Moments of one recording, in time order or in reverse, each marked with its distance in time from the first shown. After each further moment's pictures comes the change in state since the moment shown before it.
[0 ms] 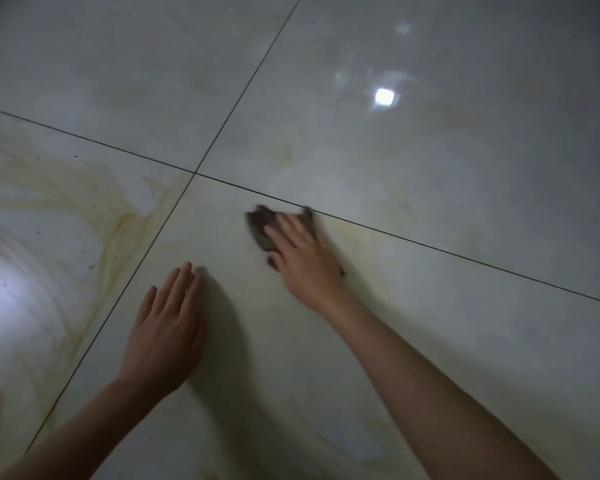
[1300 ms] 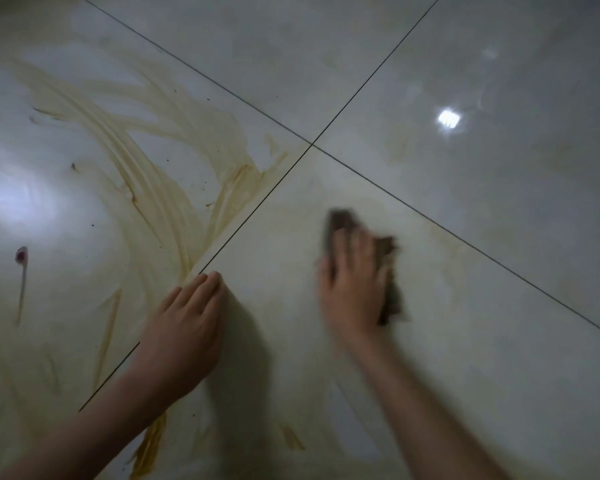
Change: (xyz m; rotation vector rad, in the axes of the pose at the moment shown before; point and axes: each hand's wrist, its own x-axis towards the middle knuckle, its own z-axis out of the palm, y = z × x) left_hand -0.090 -0.066 -0.004 0.017 0.021 -0.055; right_hand -0.031 -0.102 0.037 -0.102 0.142 0.303
